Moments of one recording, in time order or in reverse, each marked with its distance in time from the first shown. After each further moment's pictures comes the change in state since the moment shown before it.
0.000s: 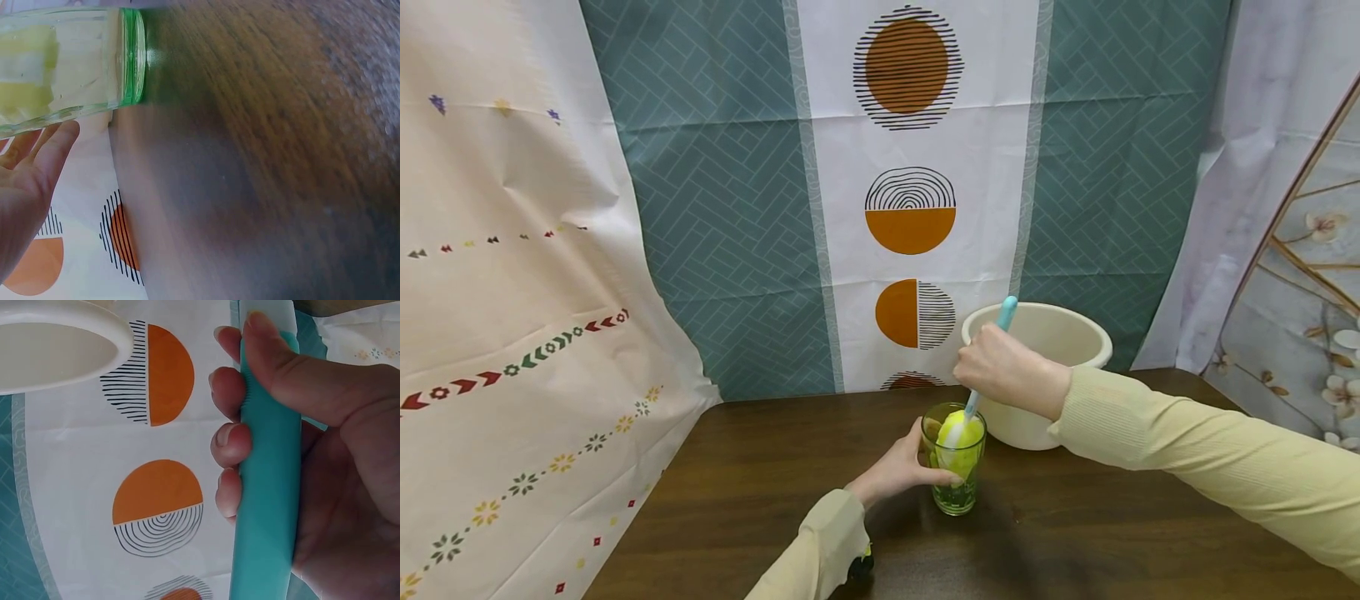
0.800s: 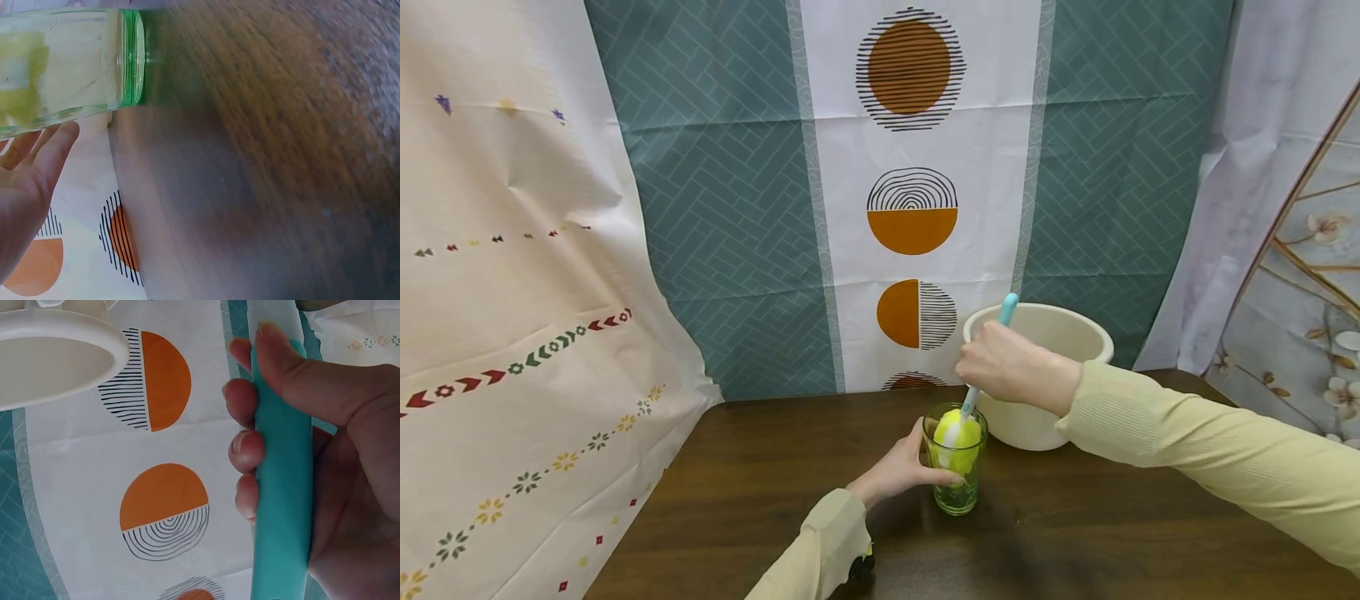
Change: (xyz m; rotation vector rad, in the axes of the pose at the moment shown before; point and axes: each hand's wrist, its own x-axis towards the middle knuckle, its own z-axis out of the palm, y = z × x) left_hand 0.000 -0.001 -0.001 -0.017 -0.019 -0.010; right_hand -0.001 0.006 0.001 0.029 0.070 -0.035
